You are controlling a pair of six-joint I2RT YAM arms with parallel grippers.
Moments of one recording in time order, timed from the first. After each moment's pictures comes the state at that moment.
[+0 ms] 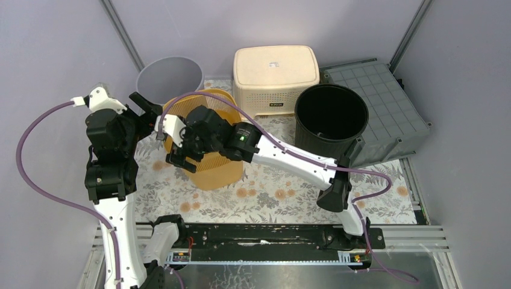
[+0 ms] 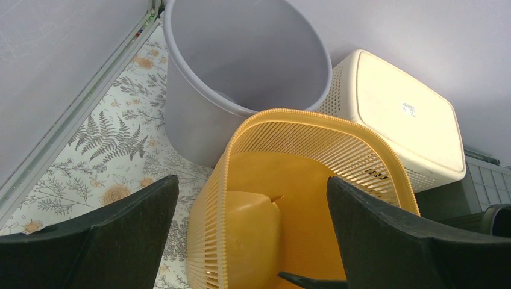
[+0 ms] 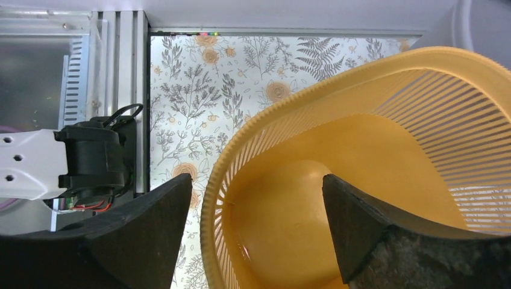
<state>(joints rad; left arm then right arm) 0.16 0.84 1.38 -0.79 -0.02 -0.43 1.22 2.09 2.27 -0.64 -0.16 -0.26</state>
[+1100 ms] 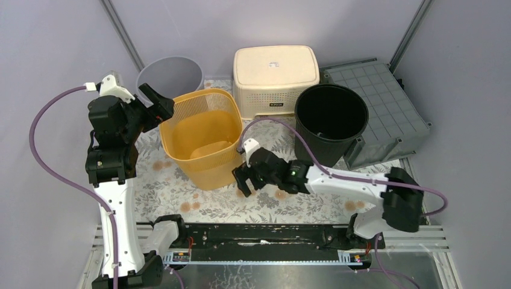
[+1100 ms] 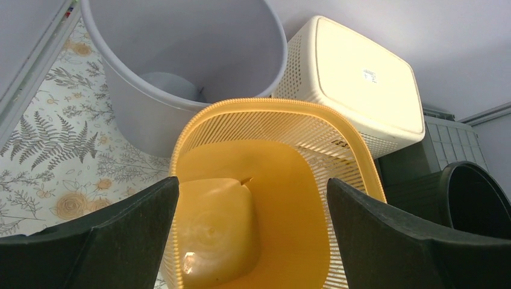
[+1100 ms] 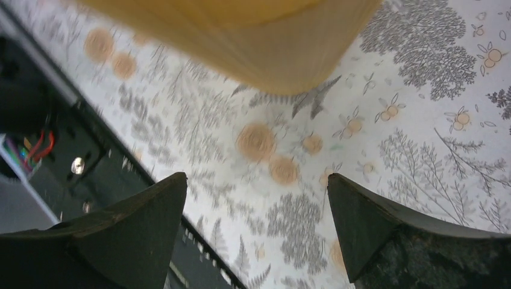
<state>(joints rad) 0.16 0.94 1.44 -0.79 0.18 -0.44 1.18 1.44 1.04 -0.33 0.14 0.33</state>
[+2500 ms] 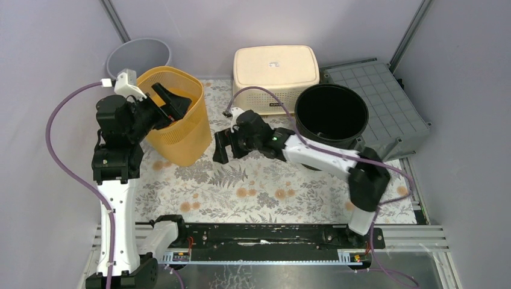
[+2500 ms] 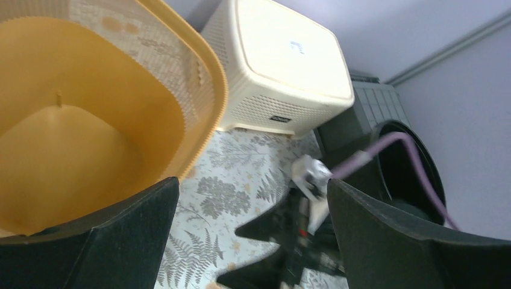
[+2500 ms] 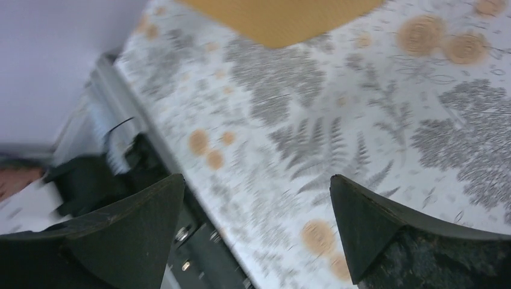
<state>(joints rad) 0.08 0.93 1.38 -0.68 0.33 -0.52 0.95 1.86 1.45 -0.22 -0.19 0.50</state>
